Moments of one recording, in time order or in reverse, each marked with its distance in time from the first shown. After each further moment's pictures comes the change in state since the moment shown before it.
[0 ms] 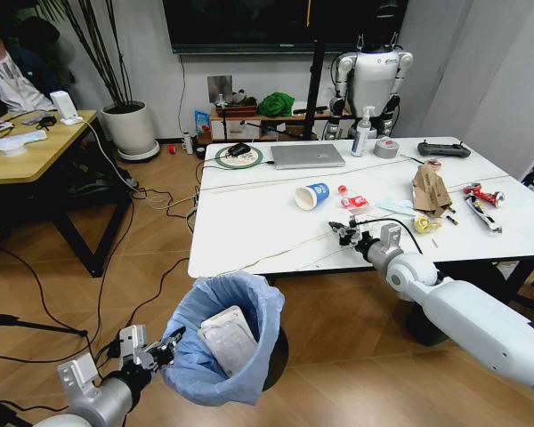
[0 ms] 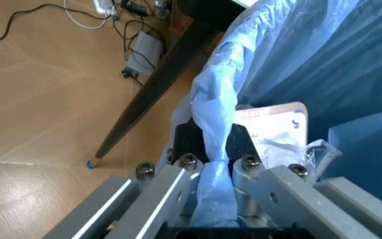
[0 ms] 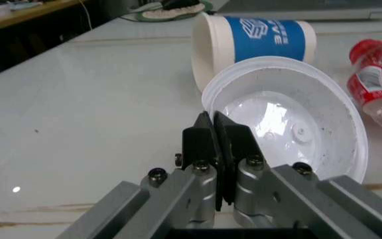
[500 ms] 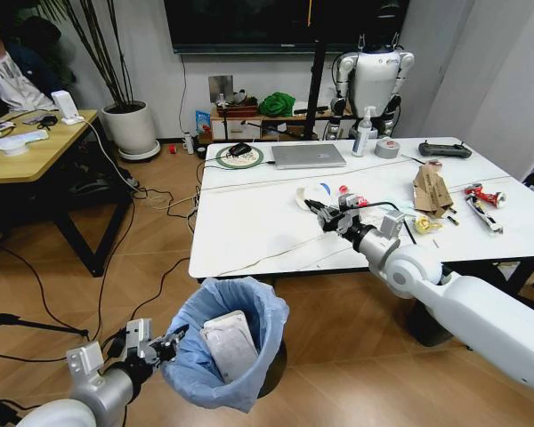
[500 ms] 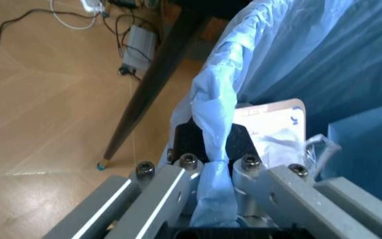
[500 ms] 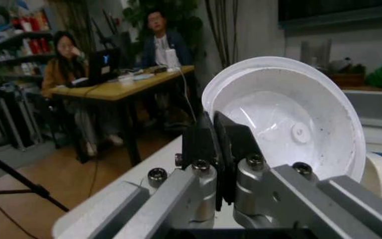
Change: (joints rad) left arm -0.040 0.141 0.038 0.034 -0.008 0.000 0.016; right arm -0.022 -0.118 0.004 0.345 0.092 0.138 -0.070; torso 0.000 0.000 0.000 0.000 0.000
